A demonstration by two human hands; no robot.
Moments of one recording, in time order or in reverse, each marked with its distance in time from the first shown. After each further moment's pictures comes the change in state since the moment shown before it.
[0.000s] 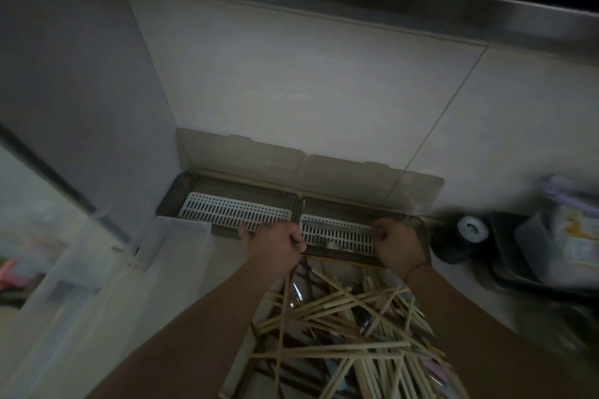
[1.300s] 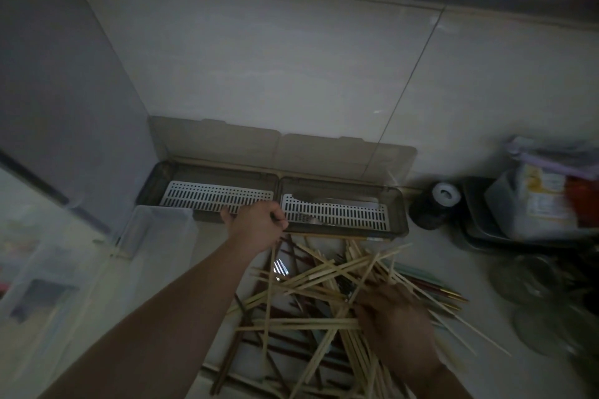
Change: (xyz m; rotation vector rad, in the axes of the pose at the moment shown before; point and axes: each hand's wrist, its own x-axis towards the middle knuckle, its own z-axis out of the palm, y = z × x) left_hand 0.002 0.000 -0.001 0.023 -0.056 -0.010; right_hand -0.180 0.028 0.021 -0.211 0.104 -0.251
